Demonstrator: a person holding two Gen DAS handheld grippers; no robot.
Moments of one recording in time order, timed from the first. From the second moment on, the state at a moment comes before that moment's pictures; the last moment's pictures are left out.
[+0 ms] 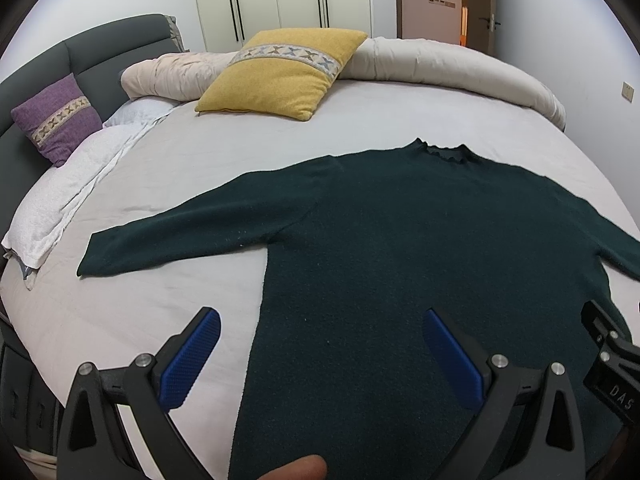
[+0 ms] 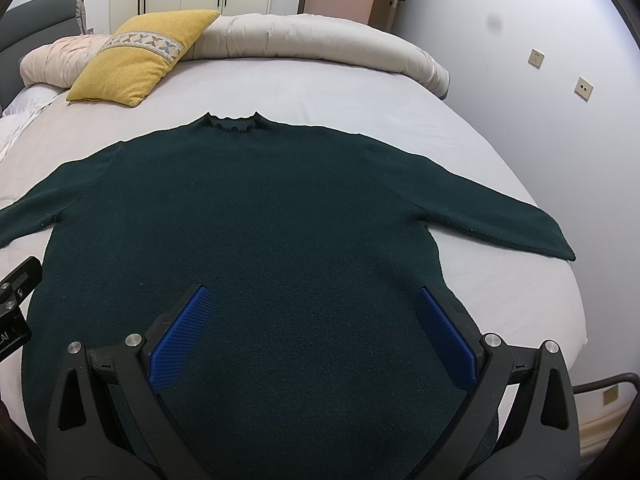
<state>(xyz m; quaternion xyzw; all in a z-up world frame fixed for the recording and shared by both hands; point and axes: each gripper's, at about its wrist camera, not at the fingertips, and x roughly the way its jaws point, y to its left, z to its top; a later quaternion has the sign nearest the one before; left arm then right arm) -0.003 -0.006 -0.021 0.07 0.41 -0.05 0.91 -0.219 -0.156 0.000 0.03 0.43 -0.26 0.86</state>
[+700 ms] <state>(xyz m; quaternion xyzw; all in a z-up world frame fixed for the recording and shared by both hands) 0.004 -0.065 -0.040 0.02 0.47 -0.23 0.85 -0.380 -0.553 -0.040 0.41 0.31 -0.41 0.75</state>
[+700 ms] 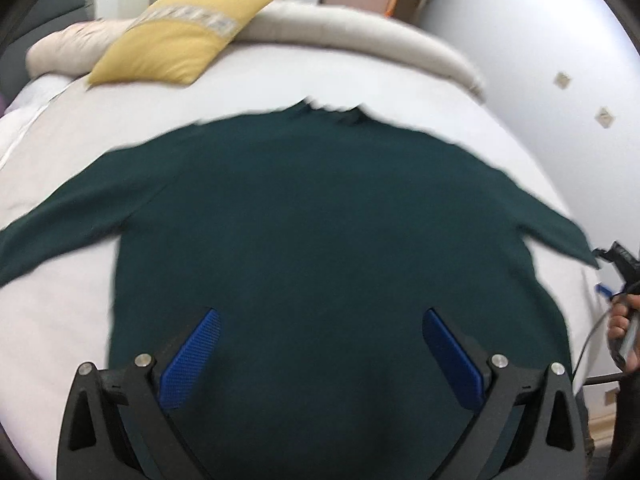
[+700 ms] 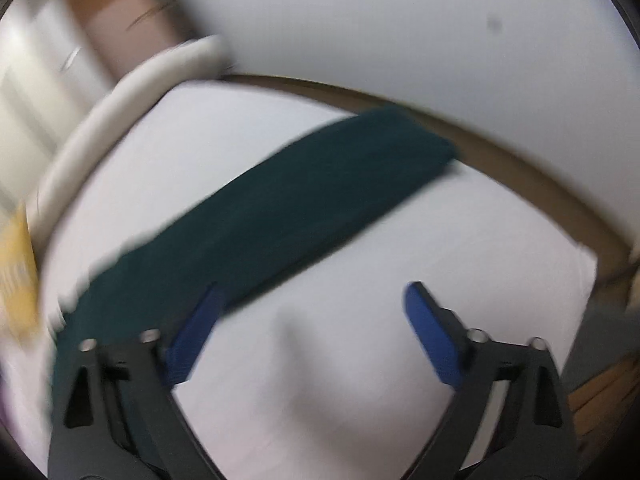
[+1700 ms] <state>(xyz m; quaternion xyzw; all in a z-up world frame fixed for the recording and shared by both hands) 0.094 -0.065 -0.033 -0.14 0.48 -0.30 0.81 -0.245 -0.549 0.055 0.30 0.27 -0.26 0.88</state>
